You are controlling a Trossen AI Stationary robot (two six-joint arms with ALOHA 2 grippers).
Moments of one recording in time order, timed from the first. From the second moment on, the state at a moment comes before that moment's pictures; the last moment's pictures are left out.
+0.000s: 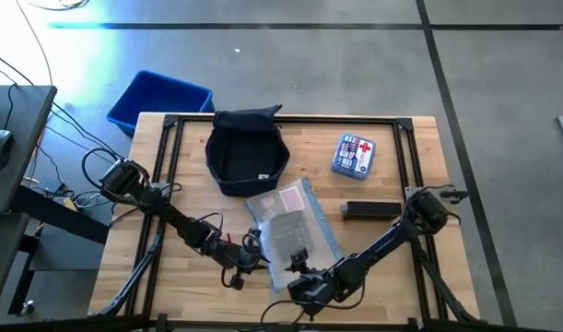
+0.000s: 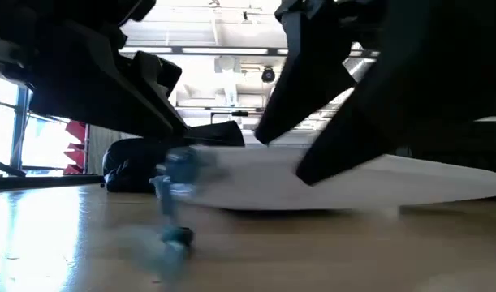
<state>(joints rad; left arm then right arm) -0.58 1.75 0.73 0.46 -0.30 -0.03 0.64 2.12 1.44 -0.31 0.52 0.02</state>
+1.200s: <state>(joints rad) -0.65 1.96 1.02 0.14 -0.41 -0.49 0.71 2.23 1.44 -0.18 0.78 0.07</state>
